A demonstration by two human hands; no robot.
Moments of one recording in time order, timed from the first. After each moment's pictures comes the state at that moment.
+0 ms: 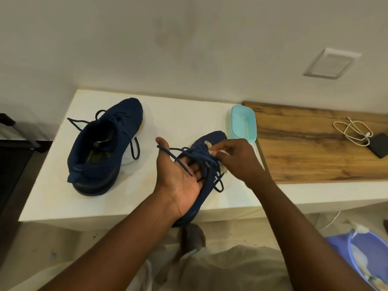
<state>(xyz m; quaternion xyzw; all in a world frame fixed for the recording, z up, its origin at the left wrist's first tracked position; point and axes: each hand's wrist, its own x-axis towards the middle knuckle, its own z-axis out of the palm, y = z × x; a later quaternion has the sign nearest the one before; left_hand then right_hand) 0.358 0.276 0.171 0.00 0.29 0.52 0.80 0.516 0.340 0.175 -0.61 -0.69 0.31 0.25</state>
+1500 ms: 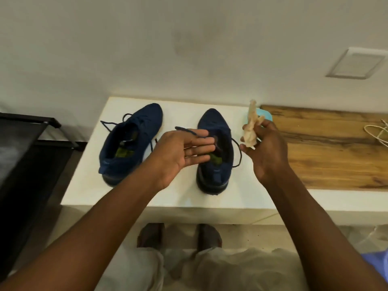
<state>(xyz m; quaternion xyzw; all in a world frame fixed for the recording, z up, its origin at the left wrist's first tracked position) 0.315 0.279 0.233 0.26 0.50 0.48 0.67 0.513 0.334 0.222 -0.55 -0.32 0.56 0.54</state>
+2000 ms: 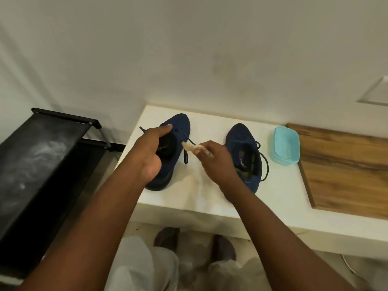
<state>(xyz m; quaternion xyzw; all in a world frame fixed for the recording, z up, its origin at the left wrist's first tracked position) 0.206 0.262 0.238 0.08 0.61 0.57 0.54 0.370 0.311 0.187 -0.52 -0.70 0.39 0.29</state>
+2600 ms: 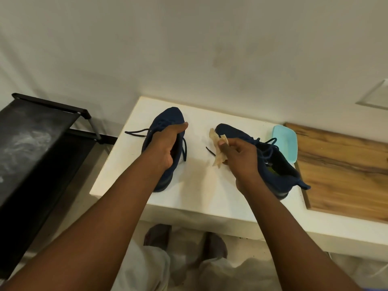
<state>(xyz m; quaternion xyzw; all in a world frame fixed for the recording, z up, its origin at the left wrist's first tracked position) 0.224 0.310 0.202 0.06 0.62 0.52 0.59 0.411 0.335 0.177 -0.57 -0.53 0.47 0.41</state>
